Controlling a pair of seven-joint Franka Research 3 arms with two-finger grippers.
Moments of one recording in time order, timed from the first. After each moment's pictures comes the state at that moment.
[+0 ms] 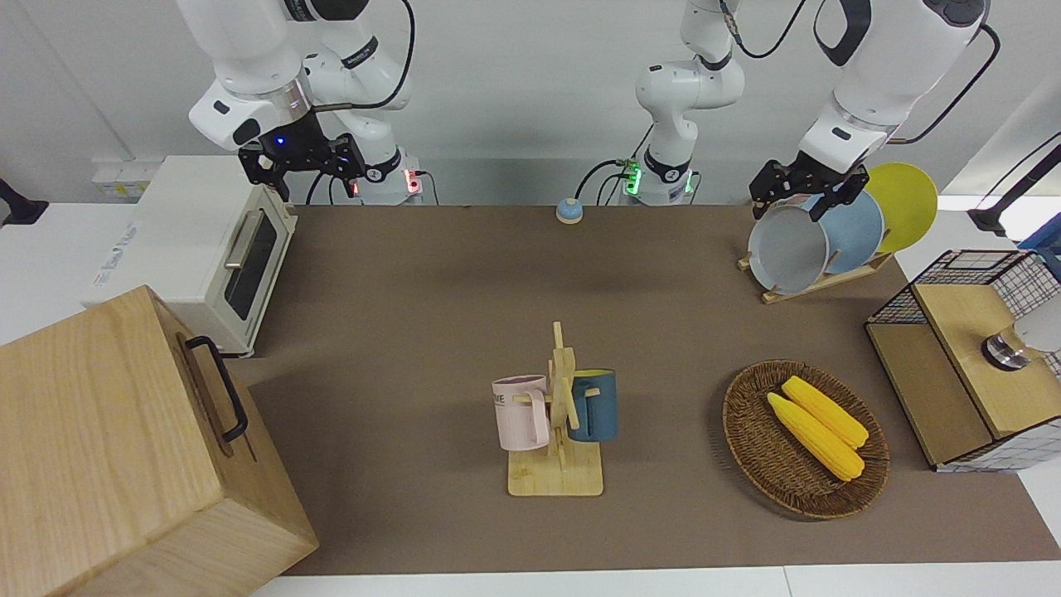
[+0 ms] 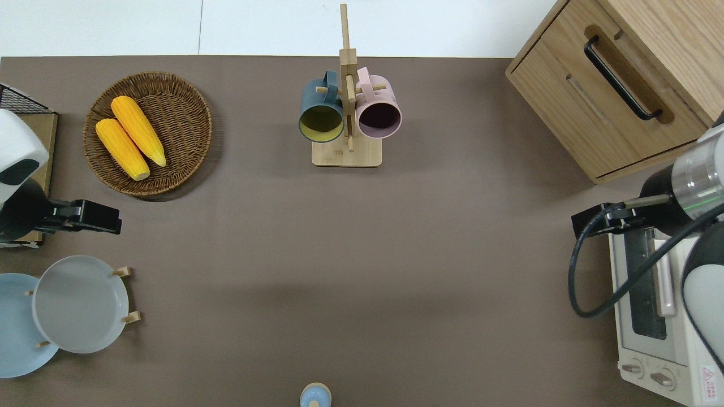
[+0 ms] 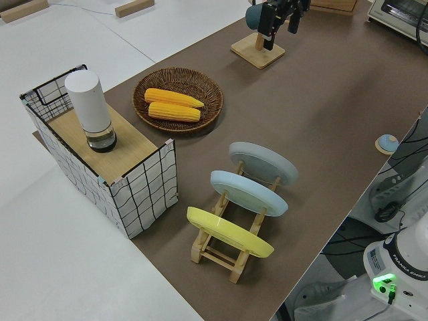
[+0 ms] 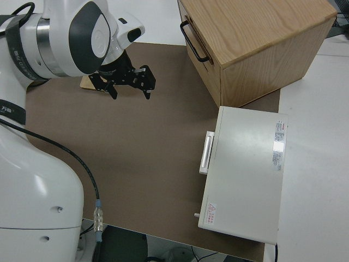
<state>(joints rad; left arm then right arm) 0.06 -0.01 -0.08 -1.60 -0.04 1.52 0.04 -0.26 0.02 0.38 -1.48 -0.03 1.38 0.04</state>
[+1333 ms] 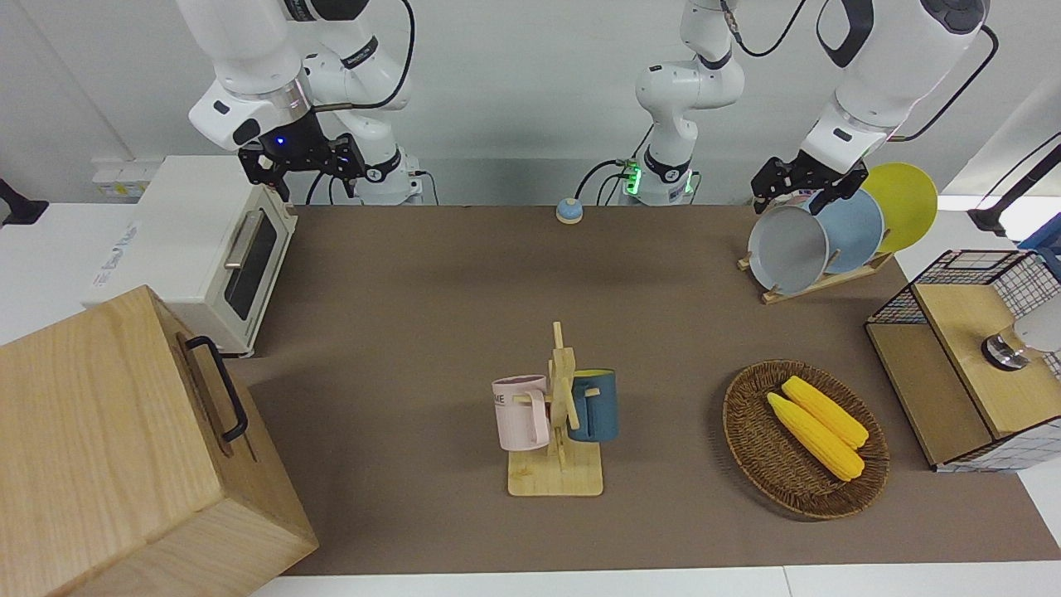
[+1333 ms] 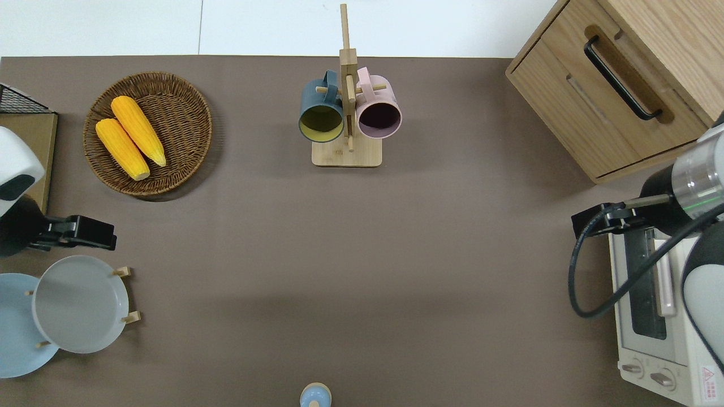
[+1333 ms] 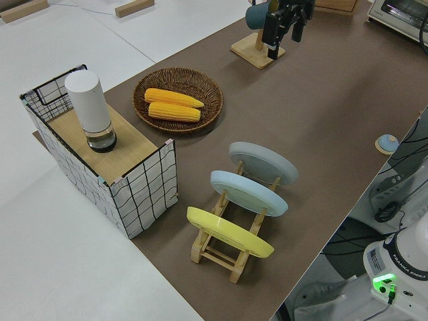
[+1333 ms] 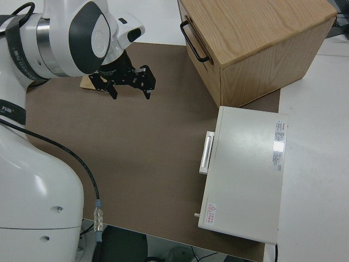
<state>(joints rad) 0.07 -0.06 -0.07 -1.68 -0.03 1.50 0.04 -0.26 0.02 0.38 -1.48 -0.03 1.38 0.04</state>
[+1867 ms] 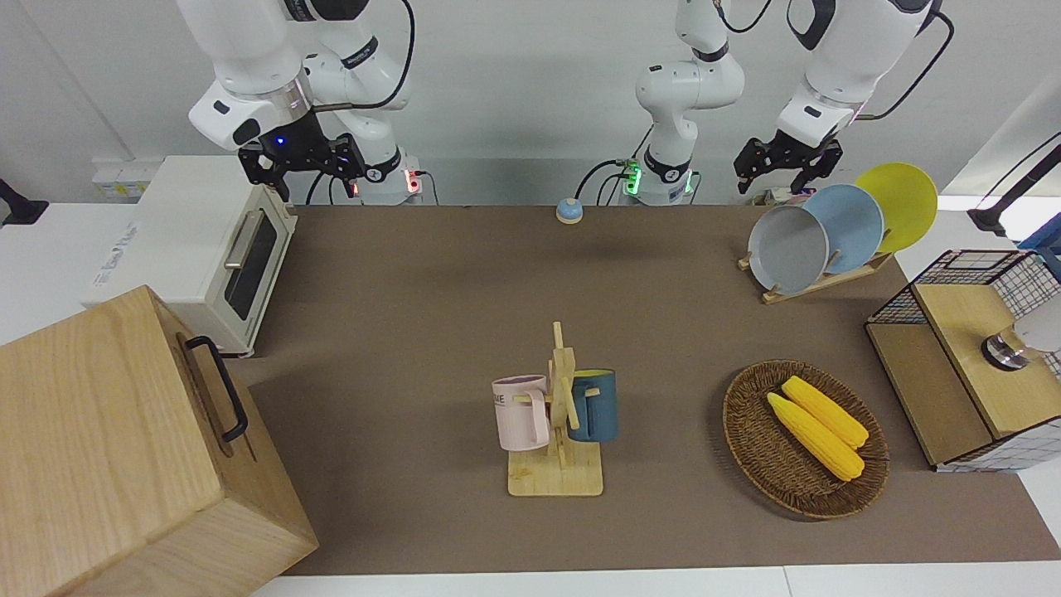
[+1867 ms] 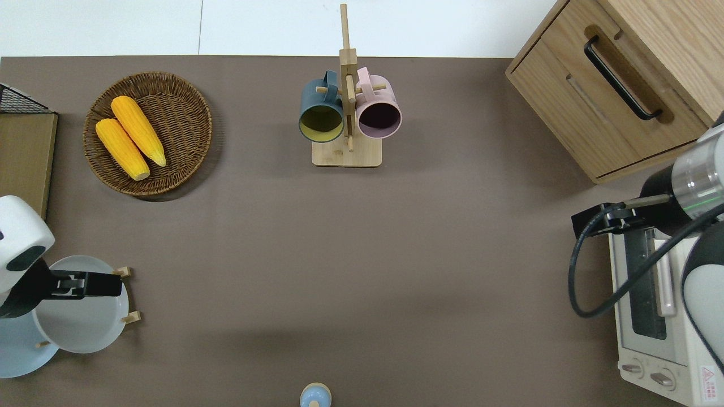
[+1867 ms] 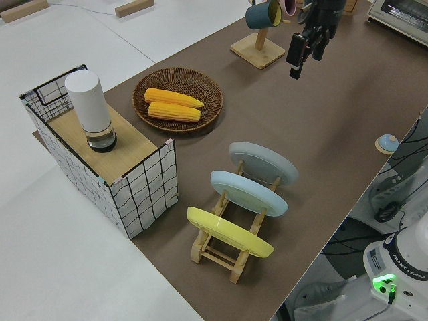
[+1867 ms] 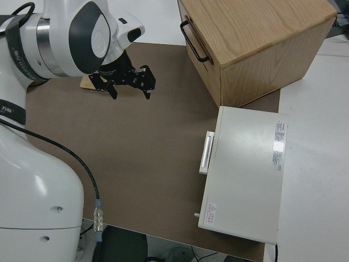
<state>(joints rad) 0.07 -0.27 -0.07 -1.95 -0.03 1.59 0.04 -0.26 0.02 0.38 -1.48 -0.03 1.38 0.04</state>
